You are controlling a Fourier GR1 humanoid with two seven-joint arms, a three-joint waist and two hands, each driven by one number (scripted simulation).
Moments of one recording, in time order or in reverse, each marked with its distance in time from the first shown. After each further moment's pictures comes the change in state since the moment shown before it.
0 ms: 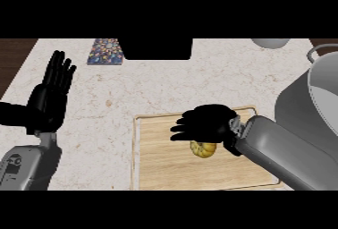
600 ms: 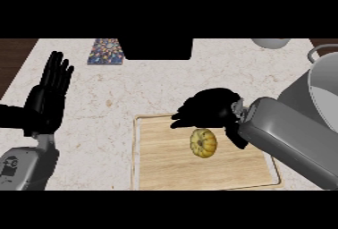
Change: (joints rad) left arm 0.012 0.031 -0.029 -0.021 0.023 0.032 0.003; right arm -0.154 -0.059 0.028 0.022 -0.208 0.063 0.087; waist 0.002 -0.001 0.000
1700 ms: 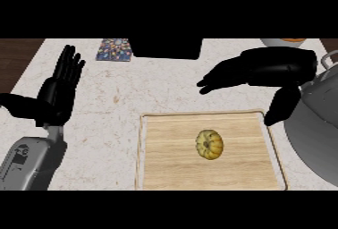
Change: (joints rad) left arm -0.075 0.015 -0.058 0.076 0.032 0.001 -0.033; right arm -0.055 -0.267 -0.148 0.069 -0.403 -0.195 -0.277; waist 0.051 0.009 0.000
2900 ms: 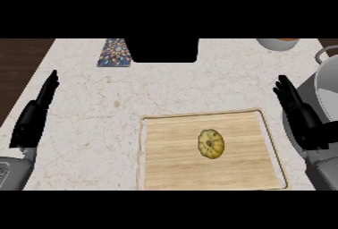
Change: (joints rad) left arm 0.151 0.209 -0.064 0.104 -0.233 0.009 -0.146; right arm 0.792 0.230 -0.425 -0.016 -0.618 -0.763 0.311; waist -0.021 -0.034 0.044
